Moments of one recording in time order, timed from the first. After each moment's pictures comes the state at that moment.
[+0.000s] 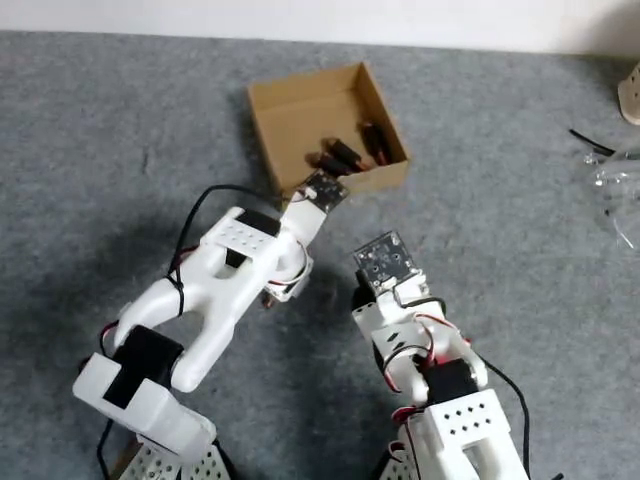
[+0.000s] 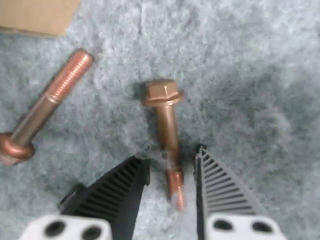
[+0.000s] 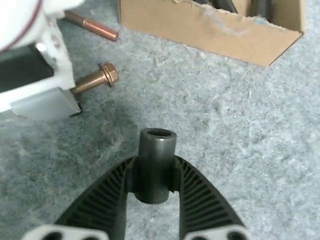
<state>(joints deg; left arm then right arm) 18.2 4.4 31.1 53.0 -10.2 -21.9 -73.8 83.8 37.6 17.4</state>
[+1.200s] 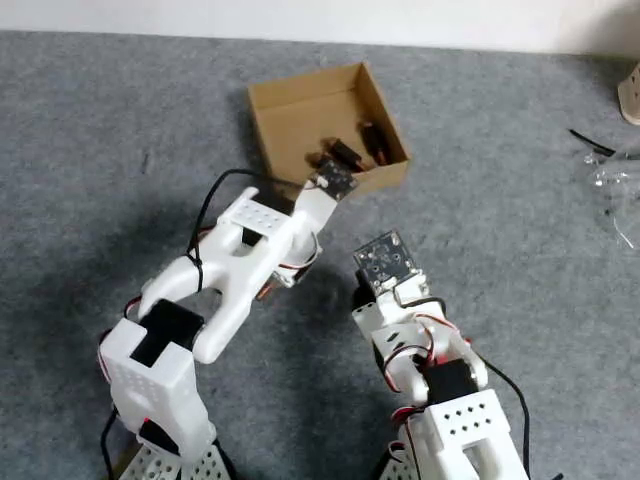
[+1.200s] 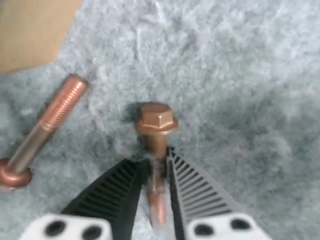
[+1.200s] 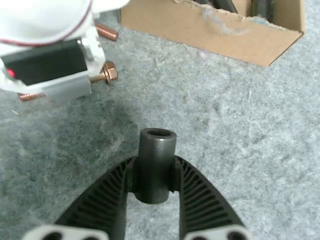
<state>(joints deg) 16.2 16.3 17.6 59.6 -10.7 -21.9 -73.8 83.8 37.6 17.4</state>
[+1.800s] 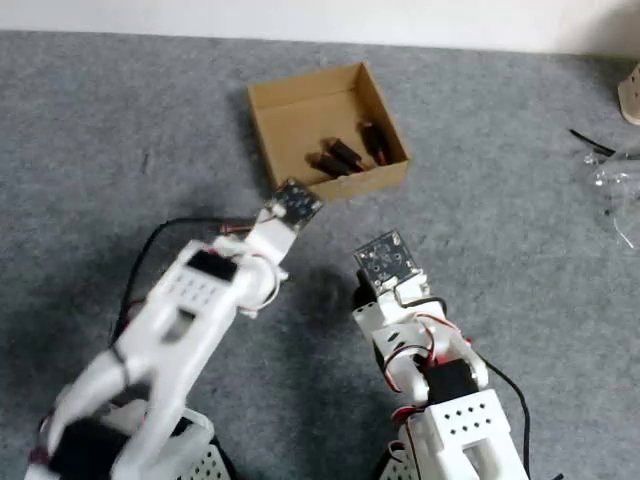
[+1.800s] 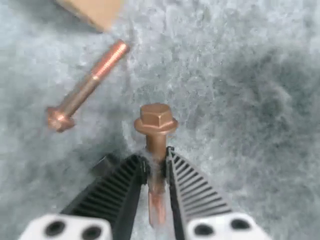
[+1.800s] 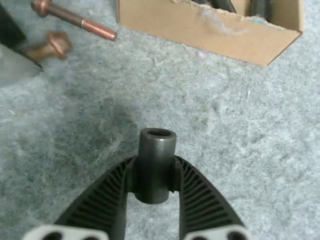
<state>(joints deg) 14.4 -23.3 52.1 46.0 -13.8 -21.7 -73.8 83.8 37.6 17.4</state>
